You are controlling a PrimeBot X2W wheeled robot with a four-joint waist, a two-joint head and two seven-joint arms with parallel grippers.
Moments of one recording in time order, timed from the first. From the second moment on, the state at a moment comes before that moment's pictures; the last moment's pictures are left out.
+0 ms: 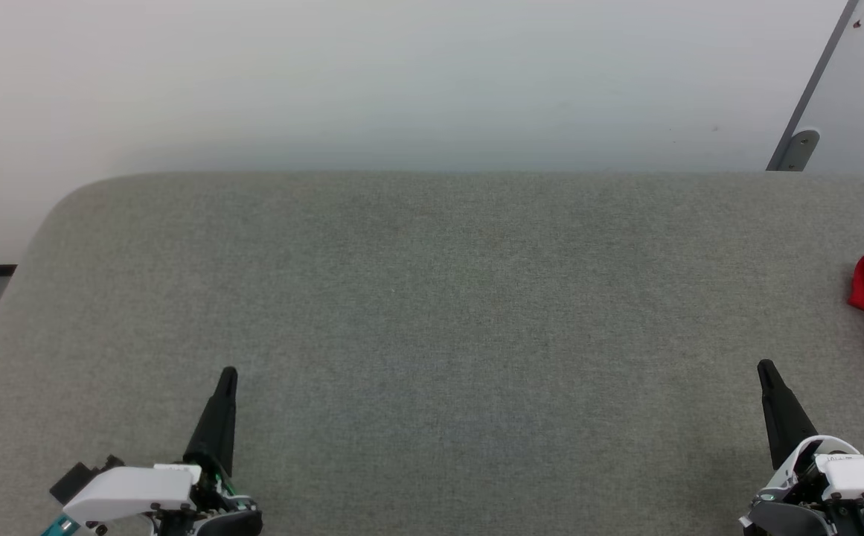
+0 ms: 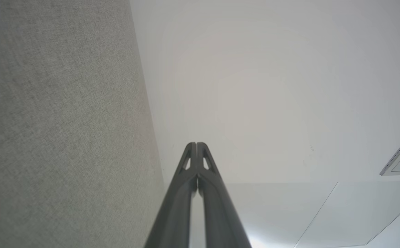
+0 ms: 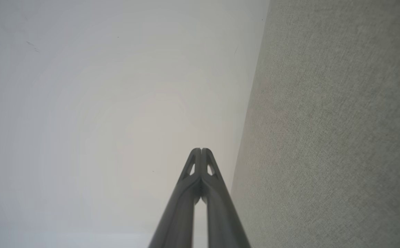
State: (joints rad) left arm -0.11 0.05 0.11 0.25 -1.61 -0.13 0.12; right arm -0.11 -0.05 -0.11 0.25 1.61 0.13 0.11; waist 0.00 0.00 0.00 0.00
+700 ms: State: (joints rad) left arm -0.11 0.05 0.11 0.25 -1.61 -0.13 0.12; right arm -0.11 -0.05 -0.11 0.25 1.61 0.13 0.11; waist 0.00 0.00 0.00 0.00
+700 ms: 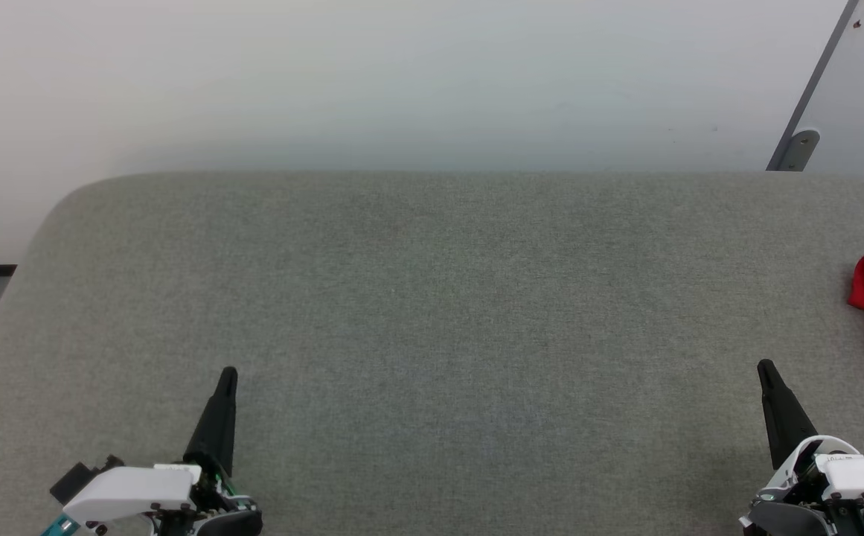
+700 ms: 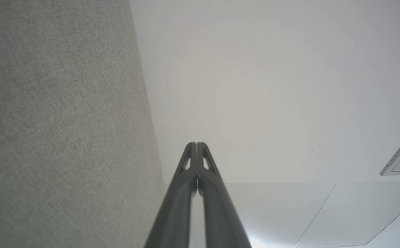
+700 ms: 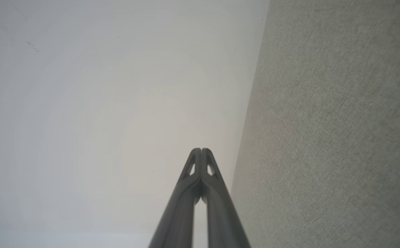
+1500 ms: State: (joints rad) left arm -0.11 0.05 0.11 0.25 -1.61 -0.13 0.12; right arm -0.11 -0.05 -0.11 0.25 1.61 0.13 0.11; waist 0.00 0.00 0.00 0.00
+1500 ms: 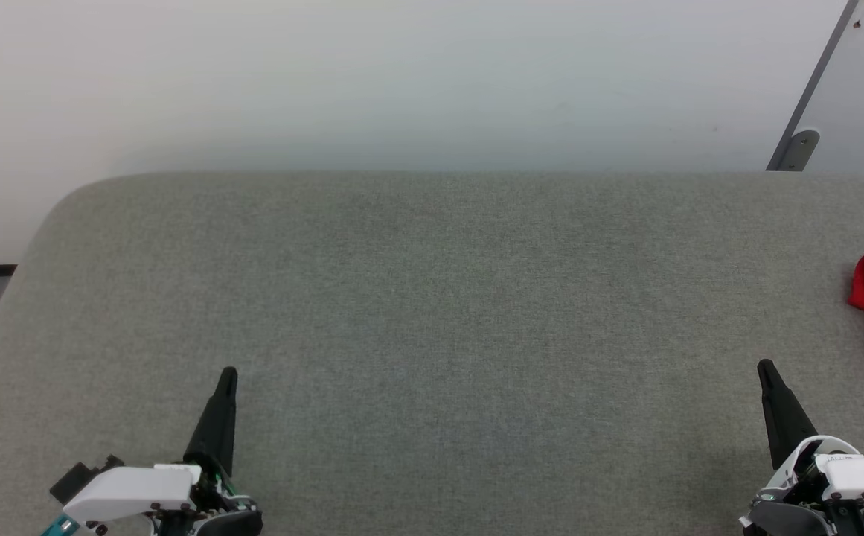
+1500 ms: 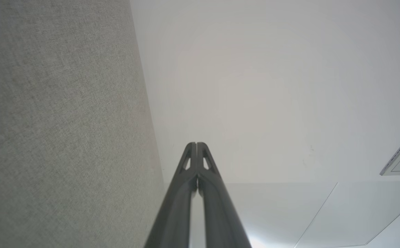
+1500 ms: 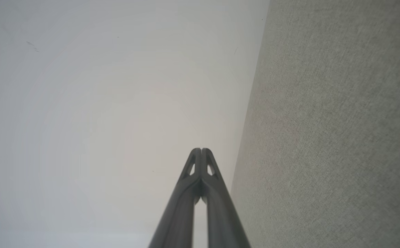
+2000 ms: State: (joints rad) left arm -0.11 0.05 0.11 0.25 -1.61 -0.13 0.12; right arm -0.11 -0.05 -0.11 0.25 1.61 0.13 0.11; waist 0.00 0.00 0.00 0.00
